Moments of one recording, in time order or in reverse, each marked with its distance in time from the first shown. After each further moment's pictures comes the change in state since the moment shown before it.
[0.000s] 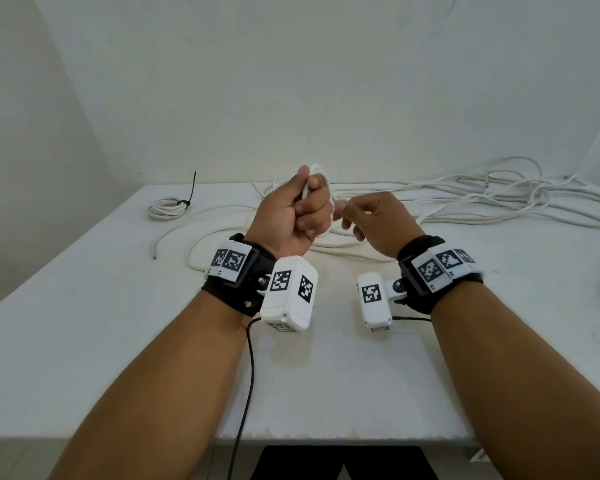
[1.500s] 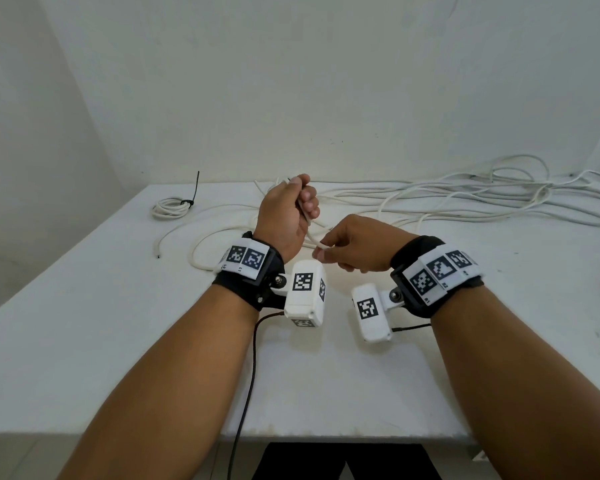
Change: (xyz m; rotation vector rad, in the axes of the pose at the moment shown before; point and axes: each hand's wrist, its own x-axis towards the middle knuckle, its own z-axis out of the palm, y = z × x) left_hand 0.015 -0.009 -0.013 0.152 0.479 0.172; right_hand -0.009 -0.022 0.012 -0.326 -0.501 0.122
